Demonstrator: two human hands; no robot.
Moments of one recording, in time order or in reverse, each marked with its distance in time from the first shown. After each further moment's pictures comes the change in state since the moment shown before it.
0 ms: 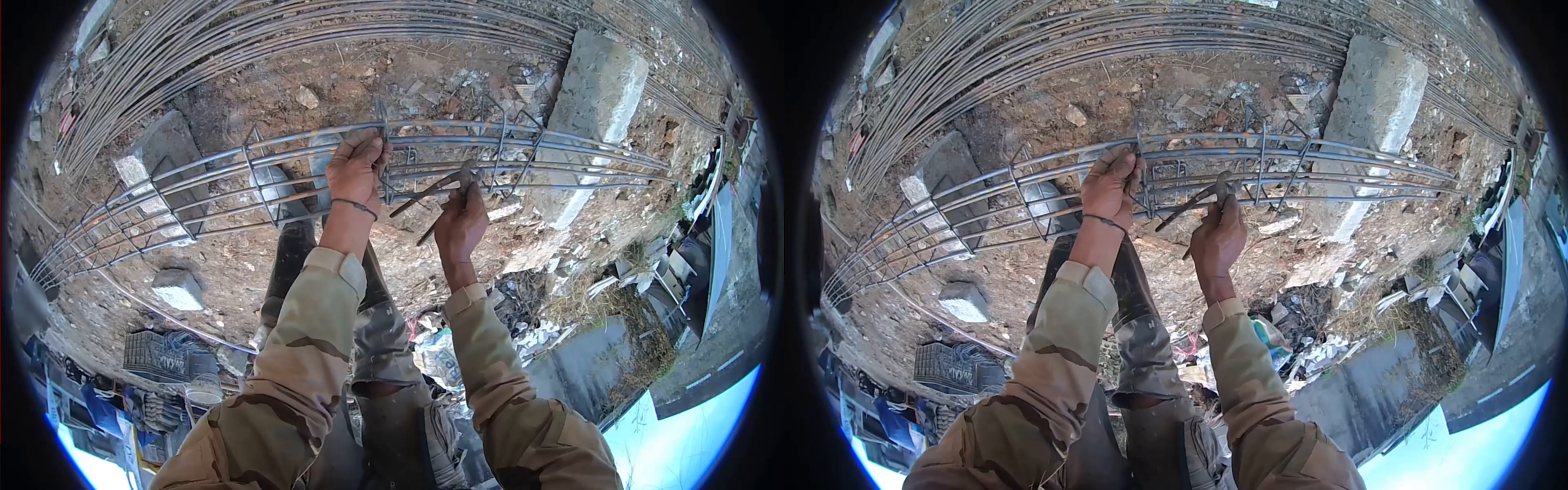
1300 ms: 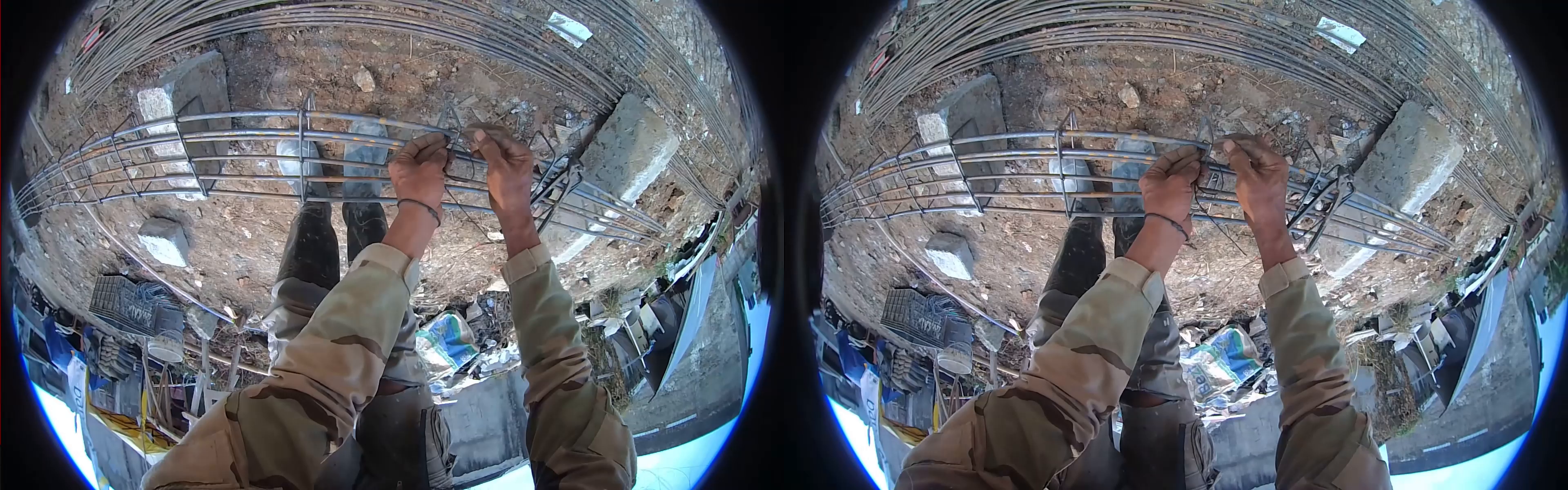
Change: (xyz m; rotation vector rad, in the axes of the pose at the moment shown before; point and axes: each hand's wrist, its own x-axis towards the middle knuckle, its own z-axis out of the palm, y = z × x) left_hand -0.004 -0.008 0.021 -0.126 0.145 0.056; right_hand 0.119 -0.093 0.025 0.722 -0.596 -0.010
